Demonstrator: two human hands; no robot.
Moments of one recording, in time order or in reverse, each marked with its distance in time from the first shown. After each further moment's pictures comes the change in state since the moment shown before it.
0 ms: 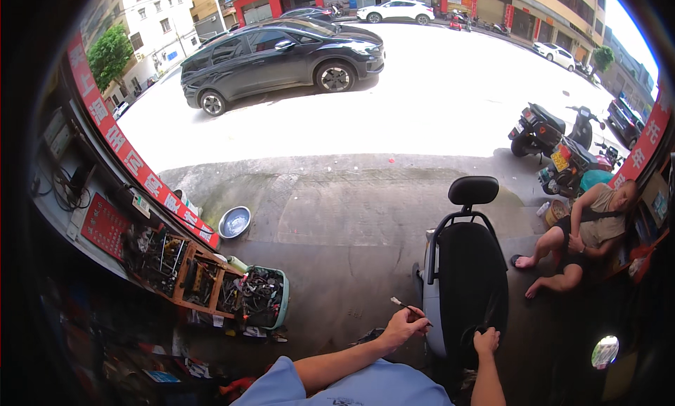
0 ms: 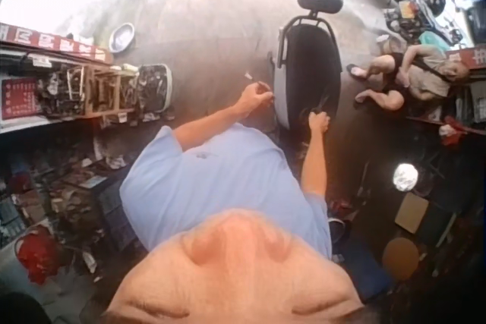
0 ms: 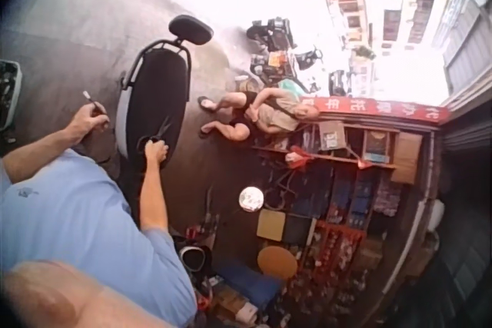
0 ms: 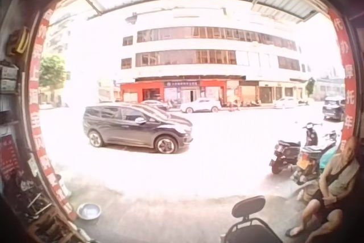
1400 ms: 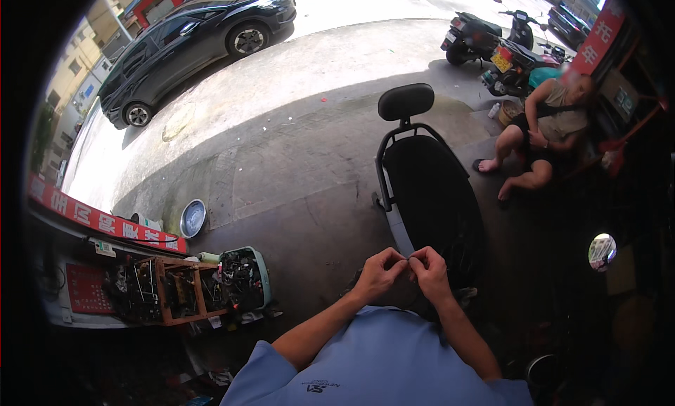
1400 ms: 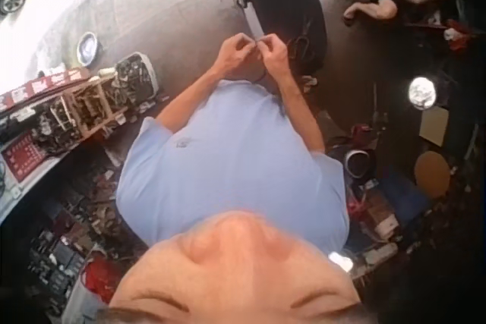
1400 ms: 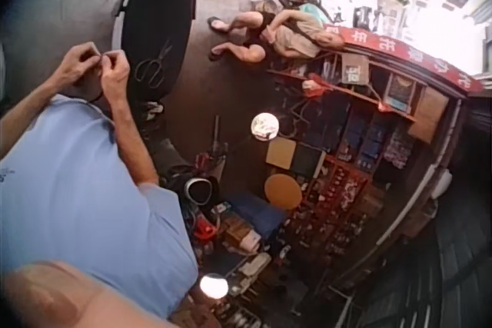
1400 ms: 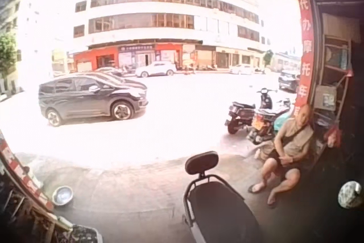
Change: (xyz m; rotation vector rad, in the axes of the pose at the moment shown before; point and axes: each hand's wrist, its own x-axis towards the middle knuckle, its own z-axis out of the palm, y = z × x) left_hand 0.001 0.006 0.023 0.474 -0.103 0.214; right_hand -0.136 -0.117 -0.061 1.008 -0.358 -0.469
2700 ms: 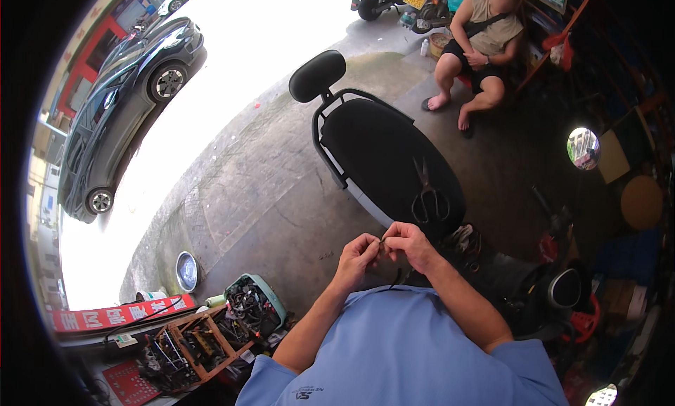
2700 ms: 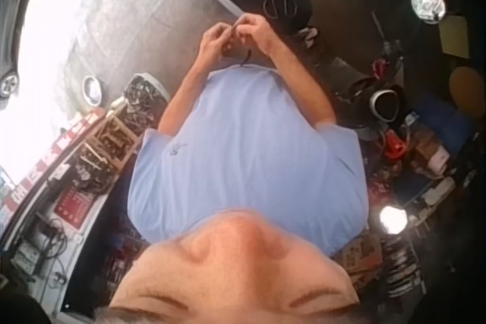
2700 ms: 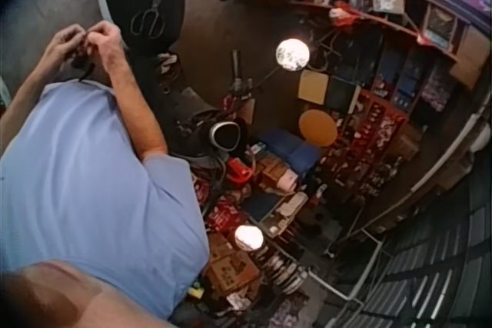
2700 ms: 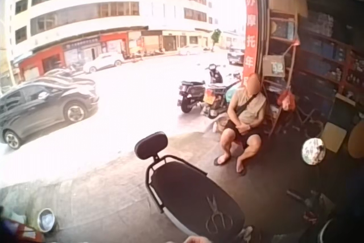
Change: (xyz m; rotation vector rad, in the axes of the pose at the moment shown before) left_hand 0.001 -0.017 0.013 -0.335 -0.289 -0.299; right_hand -0.020 0.030 -0.029 0.548 -0.093 0.253
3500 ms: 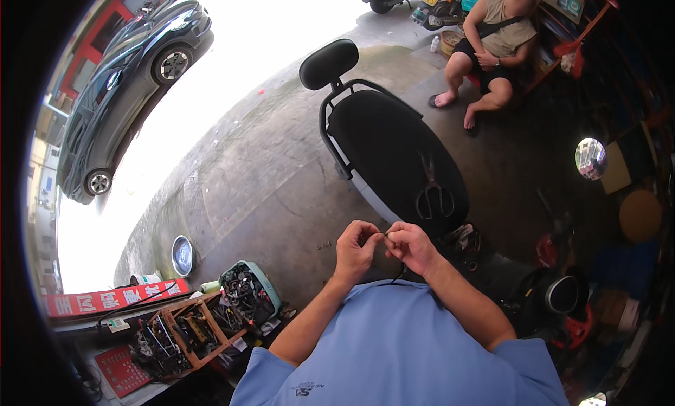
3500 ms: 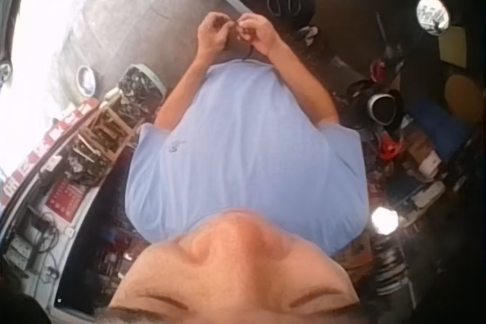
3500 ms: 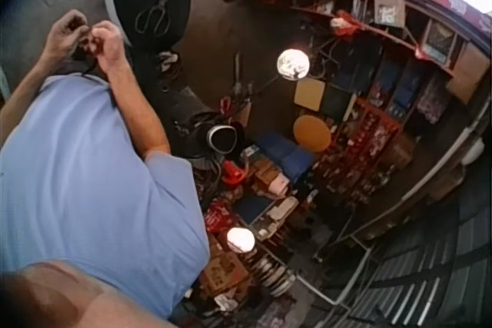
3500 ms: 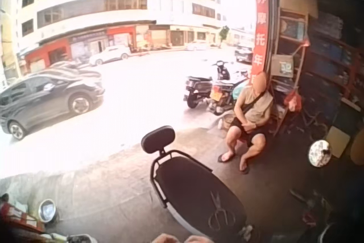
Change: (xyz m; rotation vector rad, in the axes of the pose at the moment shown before) left_hand 0.003 0.011 0.003 0.677 0.321 0.463; right_hand 0.001 0.007 0.005 0.325 -0.001 0.155
